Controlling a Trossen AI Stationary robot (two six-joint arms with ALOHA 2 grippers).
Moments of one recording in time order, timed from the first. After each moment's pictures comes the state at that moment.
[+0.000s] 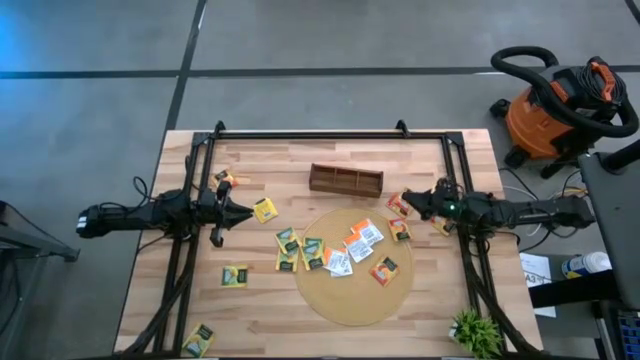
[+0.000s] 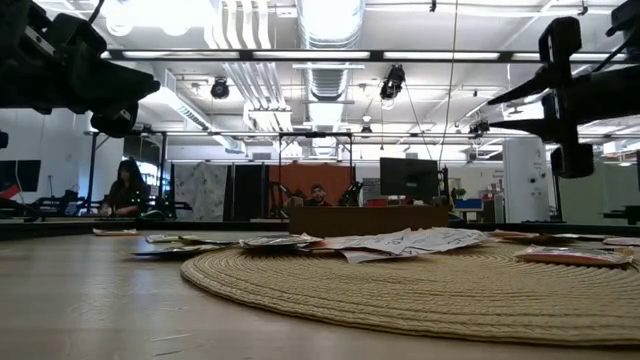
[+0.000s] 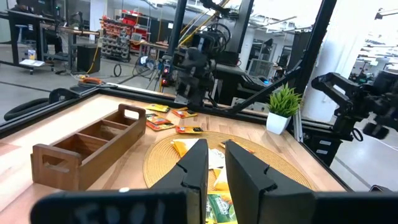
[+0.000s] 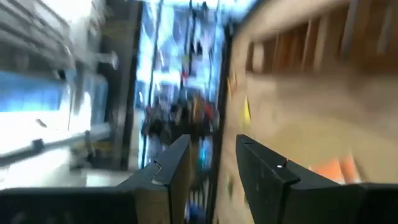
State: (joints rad) left arm 0.03 0.02 0.01 0.02 0.02 -0.20; right arm 0.05 0.20 0.01 0.11 0.34 1.51
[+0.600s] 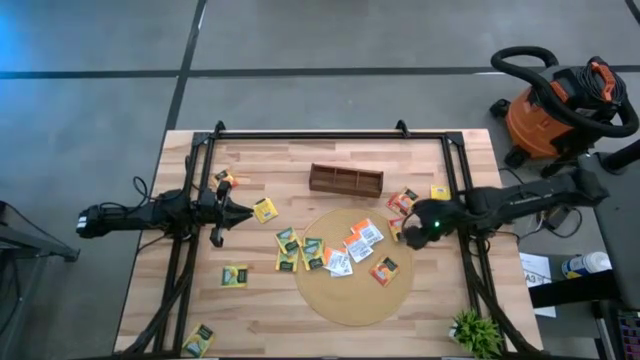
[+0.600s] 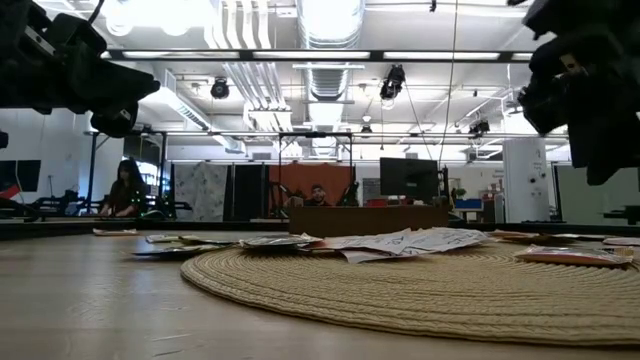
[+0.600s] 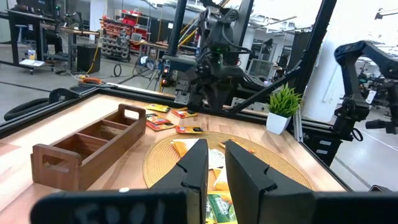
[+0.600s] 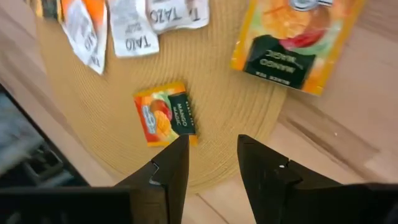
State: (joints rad) left arm 0.03 0.02 0.01 0.02 0.02 -0.20; right arm 0.11 0.89 0.50 -0.65 -0.20 1.25
